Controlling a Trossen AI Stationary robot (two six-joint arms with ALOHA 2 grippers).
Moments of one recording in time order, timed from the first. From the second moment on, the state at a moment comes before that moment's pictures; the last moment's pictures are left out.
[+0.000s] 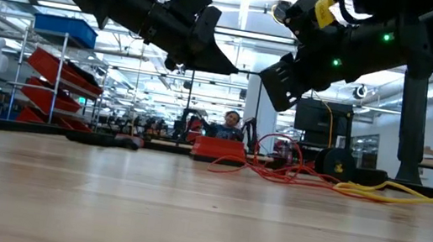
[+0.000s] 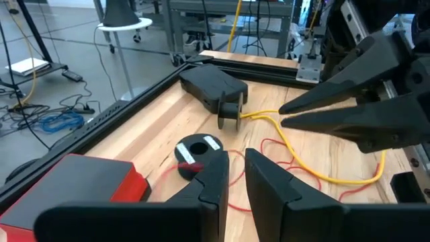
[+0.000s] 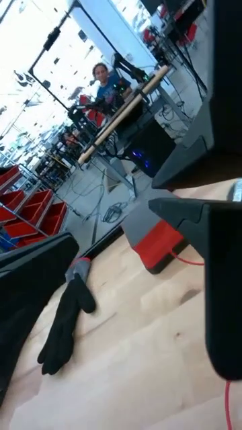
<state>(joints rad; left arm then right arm) 0.06 1.58 0.71 0.64 -0.30 -0.07 0.27 1.77 0.73 0.75 1.26 -0.30</state>
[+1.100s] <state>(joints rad) 0.07 1.58 0.71 0.64 -0.29 -0.07 -0.32 1.47 0.73 -0.01 0.41 0.20</state>
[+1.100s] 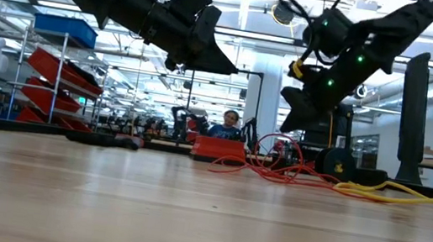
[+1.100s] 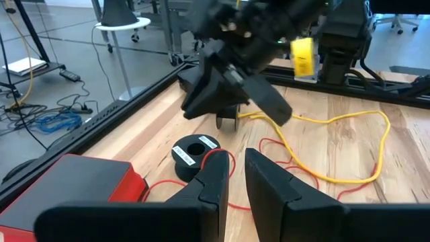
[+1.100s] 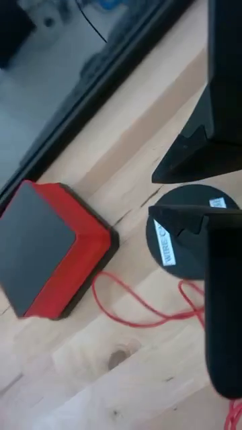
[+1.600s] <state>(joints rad) 0.06 1.58 0.71 0.64 -0.29 -0.07 -0.55 1.55 0.73 0.04 0.05 0.33</state>
